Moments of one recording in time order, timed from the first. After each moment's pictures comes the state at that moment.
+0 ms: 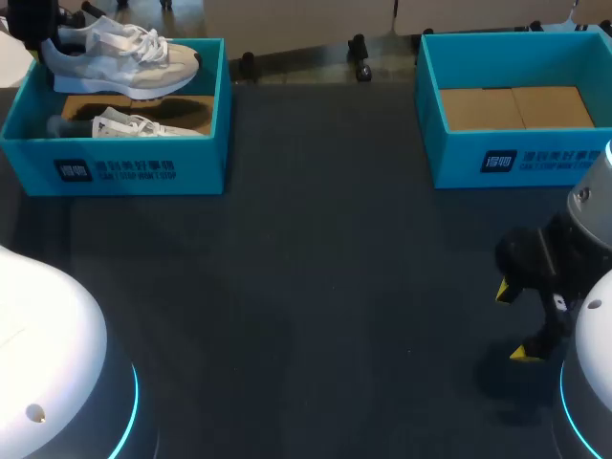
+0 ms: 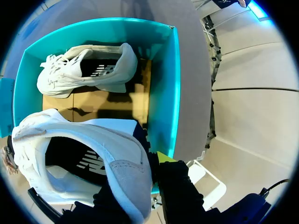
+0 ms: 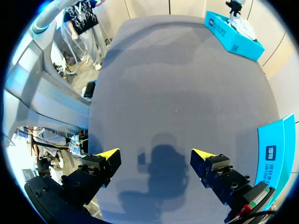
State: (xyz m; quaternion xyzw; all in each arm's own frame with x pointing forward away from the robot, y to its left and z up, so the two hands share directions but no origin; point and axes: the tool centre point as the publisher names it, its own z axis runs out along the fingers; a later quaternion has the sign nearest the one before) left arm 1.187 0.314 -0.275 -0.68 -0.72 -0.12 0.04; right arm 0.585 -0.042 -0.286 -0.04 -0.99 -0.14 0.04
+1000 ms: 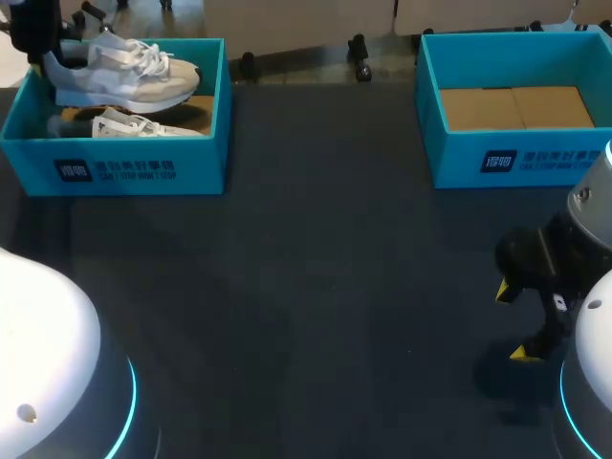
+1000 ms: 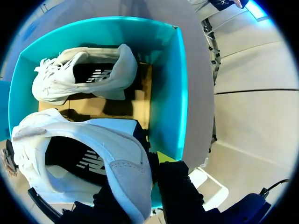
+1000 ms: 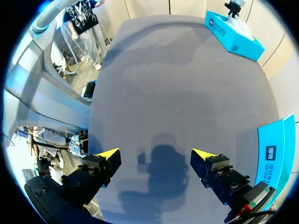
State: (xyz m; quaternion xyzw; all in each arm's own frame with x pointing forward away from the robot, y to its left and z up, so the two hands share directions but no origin) left arm 1.175 0.313 -0.300 -0.68 -0.72 -0.11 0.06; right arm 0.585 -0.042 -0.286 -0.04 -0.99 -0.14 0.04
